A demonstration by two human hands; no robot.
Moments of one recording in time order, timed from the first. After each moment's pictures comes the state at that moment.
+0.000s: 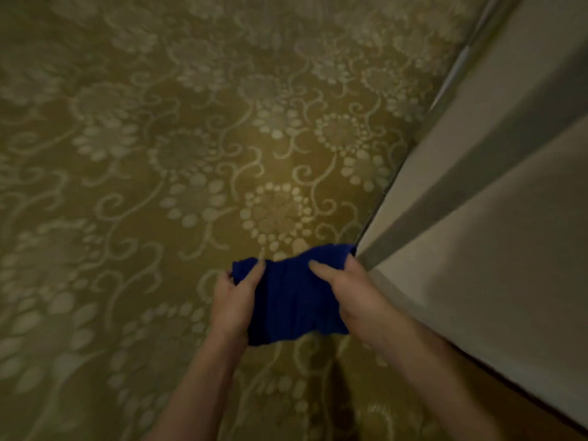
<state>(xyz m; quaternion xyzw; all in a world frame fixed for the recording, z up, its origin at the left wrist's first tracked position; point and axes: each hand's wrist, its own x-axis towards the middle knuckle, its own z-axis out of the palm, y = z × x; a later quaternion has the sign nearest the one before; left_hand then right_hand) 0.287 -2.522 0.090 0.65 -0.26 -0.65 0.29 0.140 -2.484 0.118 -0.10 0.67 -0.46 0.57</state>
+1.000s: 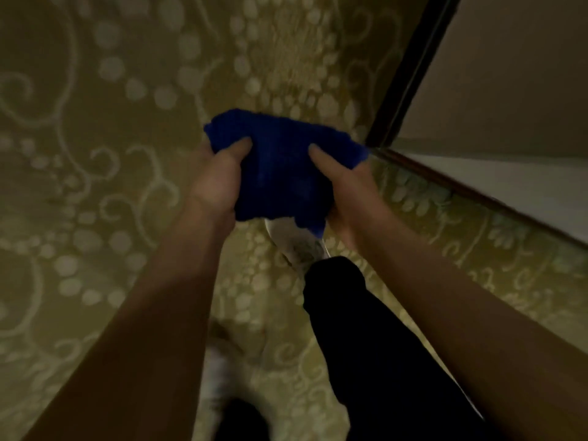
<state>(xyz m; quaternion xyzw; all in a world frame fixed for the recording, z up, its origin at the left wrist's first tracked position) 0.351 -2.694 0.072 0.64 -0.20 -0.74 0.07 0.232 -2.604 0.108 0.14 0.69 -0.46 0.54</state>
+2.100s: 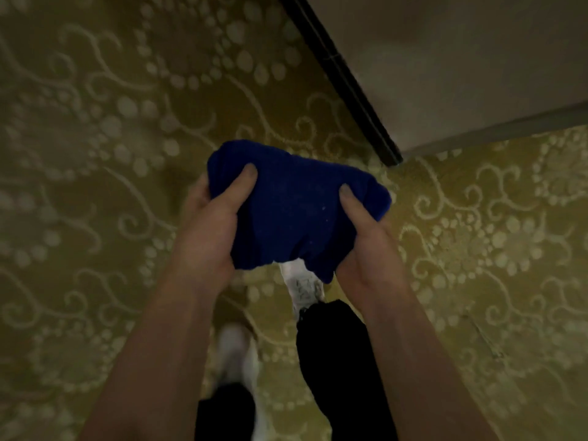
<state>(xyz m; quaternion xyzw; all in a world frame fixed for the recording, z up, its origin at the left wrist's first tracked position) 0.173 -2.941 0.223 0.44 -0.52 -0.70 -0.24 0.201 -2.788 0.219 0.47 0.38 -0.78 0.17</state>
